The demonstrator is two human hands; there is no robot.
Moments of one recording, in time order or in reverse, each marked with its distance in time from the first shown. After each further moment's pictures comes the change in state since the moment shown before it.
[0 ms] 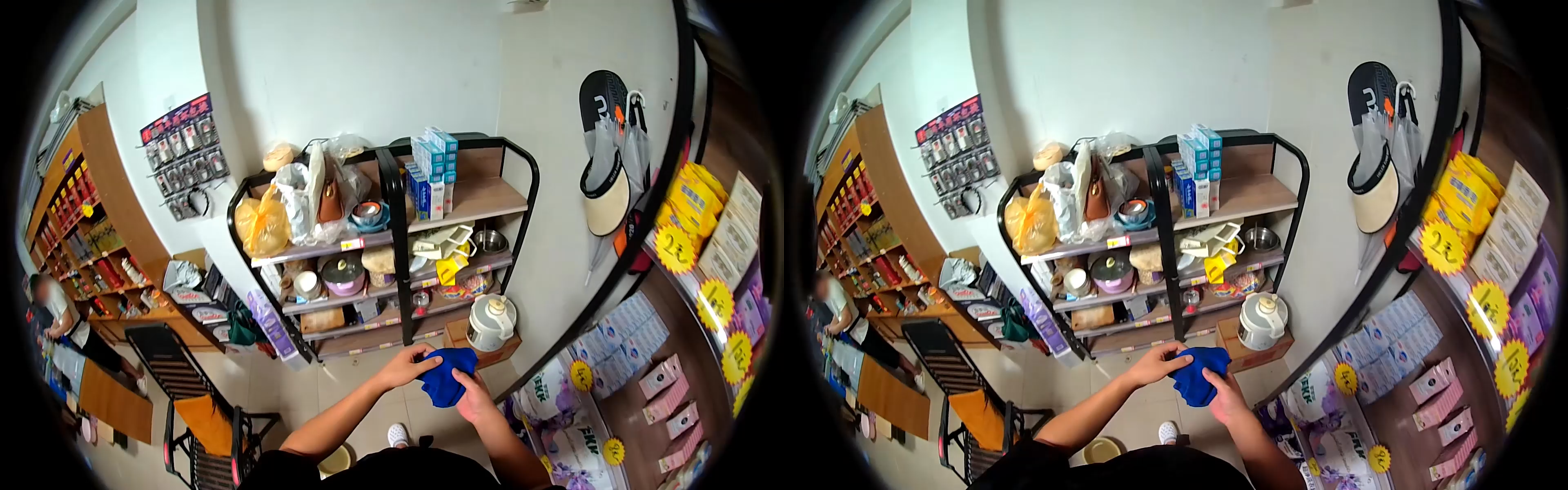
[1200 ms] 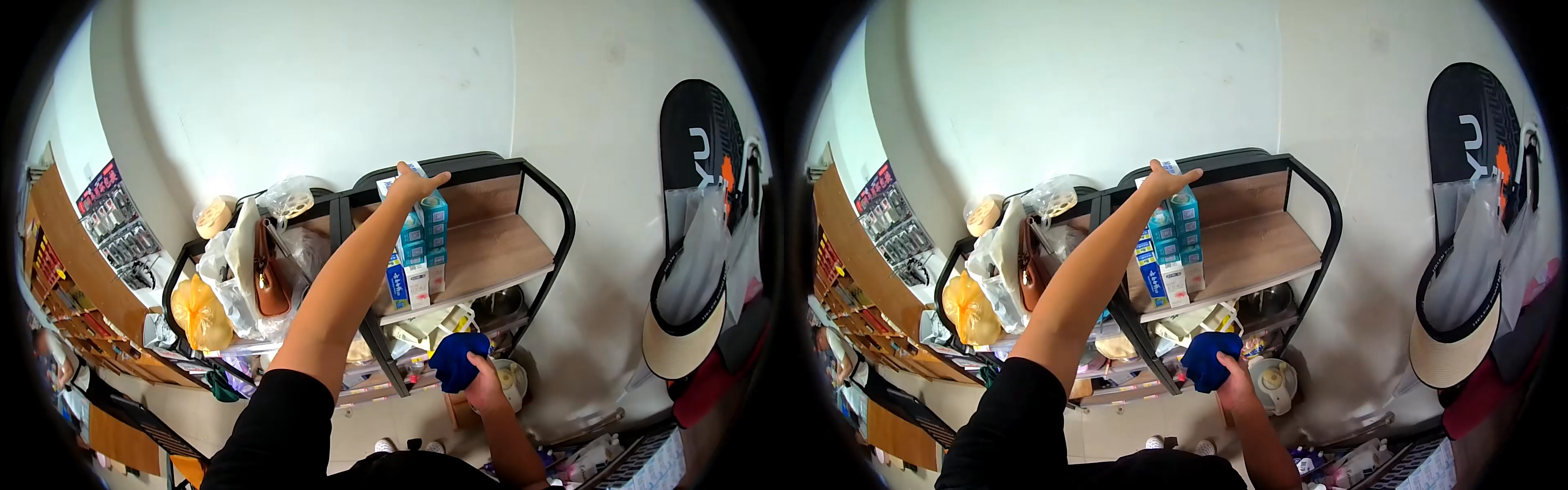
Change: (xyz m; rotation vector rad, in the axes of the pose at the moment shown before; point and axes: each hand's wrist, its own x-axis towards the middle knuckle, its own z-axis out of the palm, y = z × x) left_hand 0.655 0.290 -0.254 0.720 0.705 -0.174; right_hand 0.430 -0.193 -0.108 0.085 0.008 -0.086
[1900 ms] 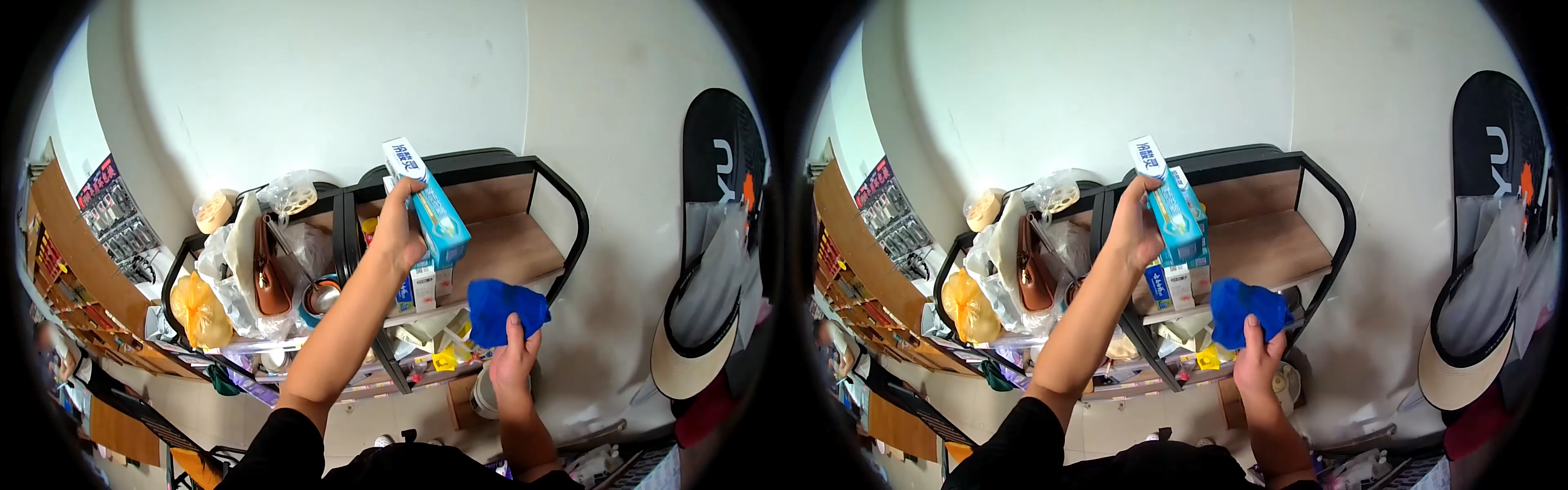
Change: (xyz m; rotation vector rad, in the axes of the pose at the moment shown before) left_hand -0.114 -0.022 -0.031 -1.578 -0.382 -0.098; right_hand 0.038 -0.065 0.071 -0.148 0.145 -0.663
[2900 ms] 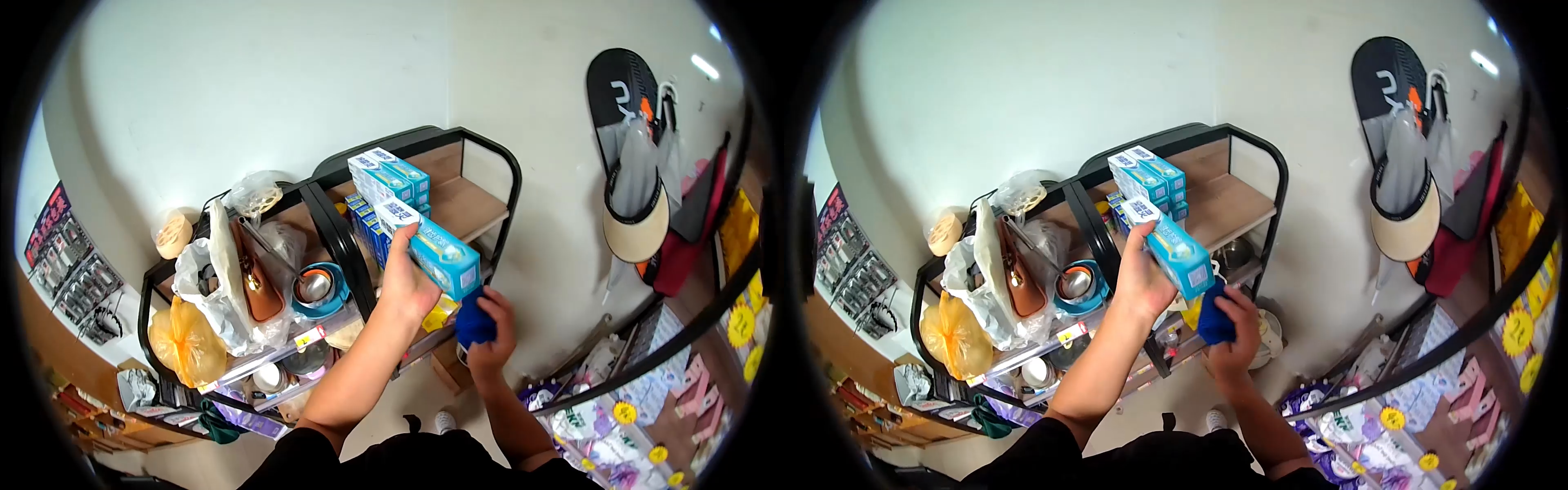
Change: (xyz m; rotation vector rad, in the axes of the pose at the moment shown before) left_hand -0.172 -0.014 -0.065 -0.382 -0.112 -0.329; right_hand -0.174 0.013 0.090 -1.021 0.098 -0.811
